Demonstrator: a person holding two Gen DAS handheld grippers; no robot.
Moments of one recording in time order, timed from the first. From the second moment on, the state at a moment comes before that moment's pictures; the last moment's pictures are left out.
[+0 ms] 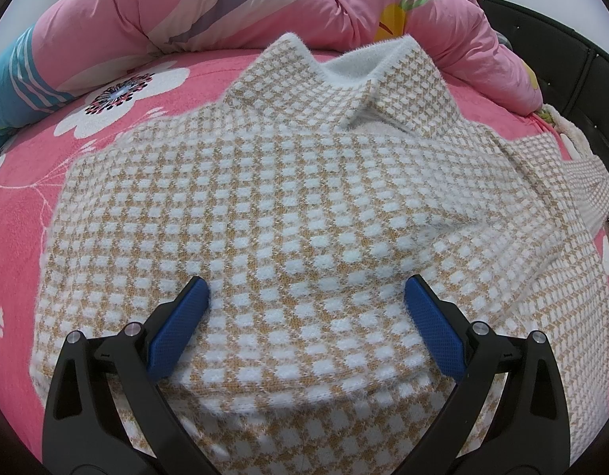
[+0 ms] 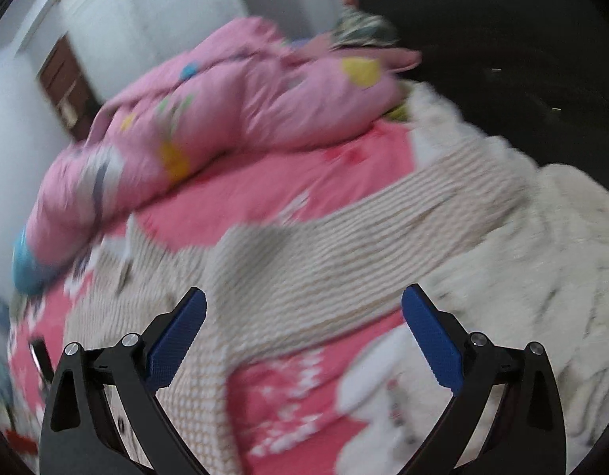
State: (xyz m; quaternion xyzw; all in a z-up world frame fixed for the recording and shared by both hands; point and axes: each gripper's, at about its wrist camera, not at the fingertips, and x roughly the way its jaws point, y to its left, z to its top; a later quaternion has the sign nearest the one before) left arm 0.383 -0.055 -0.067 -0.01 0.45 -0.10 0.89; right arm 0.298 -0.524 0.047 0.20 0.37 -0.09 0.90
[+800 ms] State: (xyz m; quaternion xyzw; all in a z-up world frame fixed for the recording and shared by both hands) left arm 0.383 -0.055 -0.067 -0.01 0.45 -0.10 0.89; right arm 0.345 -0.709 -0.037 0.41 0.37 -0.23 0.80
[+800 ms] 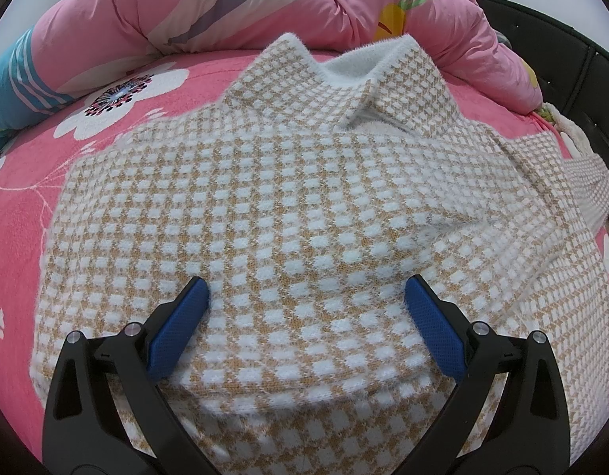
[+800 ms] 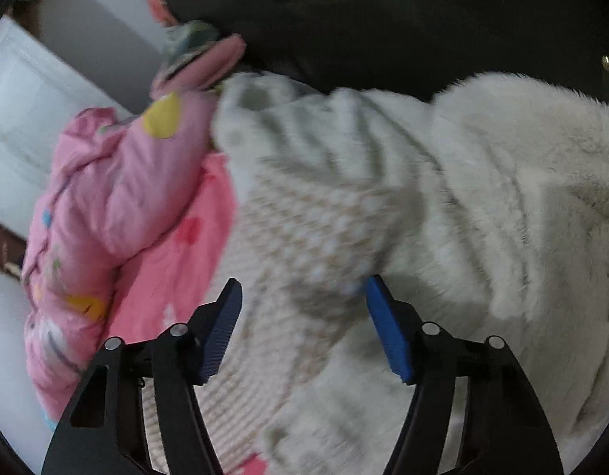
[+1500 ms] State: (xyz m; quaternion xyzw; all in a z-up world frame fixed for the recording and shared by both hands) left arm 0.381 -0.053 -0.069 0.00 0.45 -0.10 0.89; right arm 0.331 -0.697 -0.002 0.32 0.33 -0.24 0.85
